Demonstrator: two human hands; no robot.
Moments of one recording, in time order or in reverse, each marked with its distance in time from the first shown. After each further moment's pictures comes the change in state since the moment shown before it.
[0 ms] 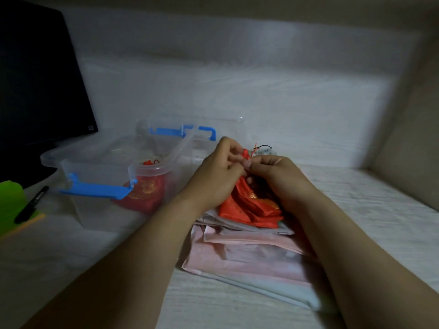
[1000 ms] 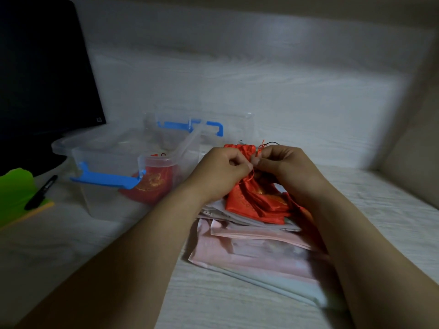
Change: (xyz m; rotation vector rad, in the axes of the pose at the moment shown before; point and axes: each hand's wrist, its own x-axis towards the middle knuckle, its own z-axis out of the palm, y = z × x) left_hand 0.000 -0.005 -0.007 0.088 0.015 -0.082; right_hand 0.002 -0.004 -0.010 -0.119 0.003 -0.162
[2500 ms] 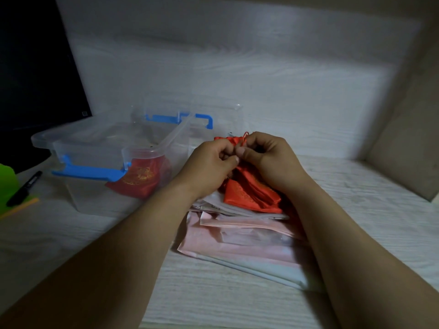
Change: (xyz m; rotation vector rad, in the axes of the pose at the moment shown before) left_hand 0.000 -0.009 0.007 0.001 -0.011 0.057; right_hand 0.003 0.005 0.004 -0.298 0.037 -0.258
